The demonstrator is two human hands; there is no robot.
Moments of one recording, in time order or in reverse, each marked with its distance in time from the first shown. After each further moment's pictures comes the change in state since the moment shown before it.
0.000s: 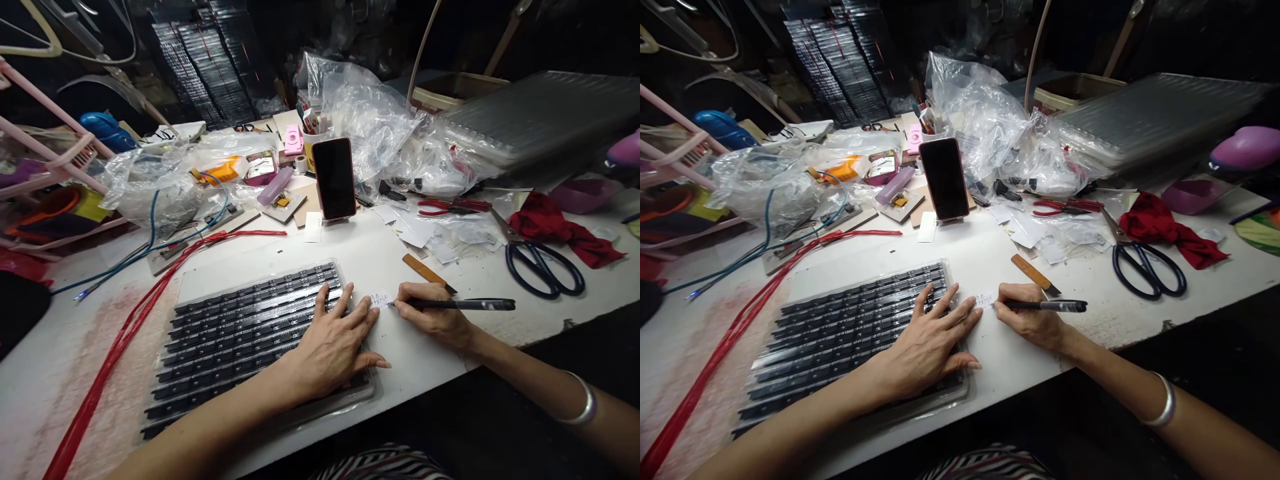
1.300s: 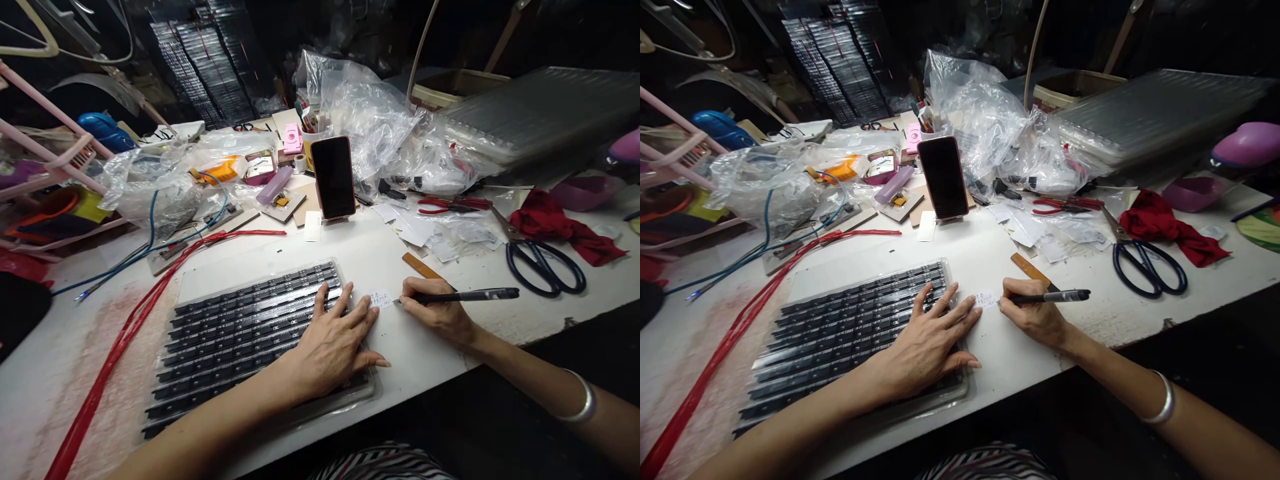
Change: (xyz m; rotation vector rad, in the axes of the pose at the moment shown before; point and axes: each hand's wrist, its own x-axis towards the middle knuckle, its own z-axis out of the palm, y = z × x) left_hand -0.001 -0.001 0.002 -0.016 0.007 0.005; right_hand 0.001 0.001 -0.001 0.031 0.073 0.067
